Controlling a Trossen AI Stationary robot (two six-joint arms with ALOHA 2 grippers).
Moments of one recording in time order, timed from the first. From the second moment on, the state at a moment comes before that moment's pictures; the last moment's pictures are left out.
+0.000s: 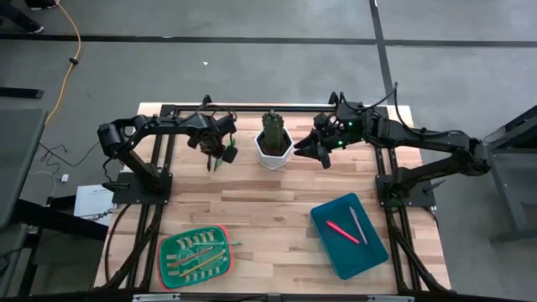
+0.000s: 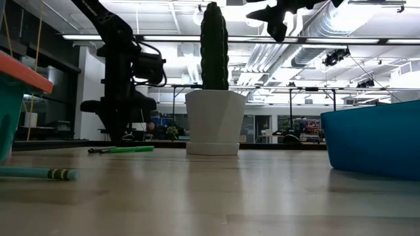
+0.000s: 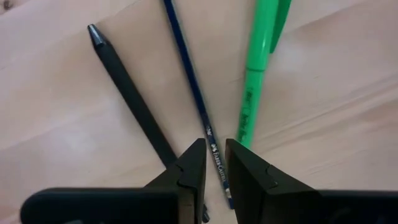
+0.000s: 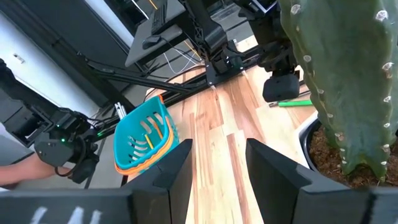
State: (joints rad) left arm 0.65 1.60 0.90 -0.80 -0.03 -0.63; right arm -0.27 1.18 1.03 -0.20 -0.41 0.37
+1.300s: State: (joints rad) left arm 0.66 1.61 0.90 -0.76 -0.04 -0.66; right arm -0.27 1.18 1.03 -0.21 -0.41 0.35
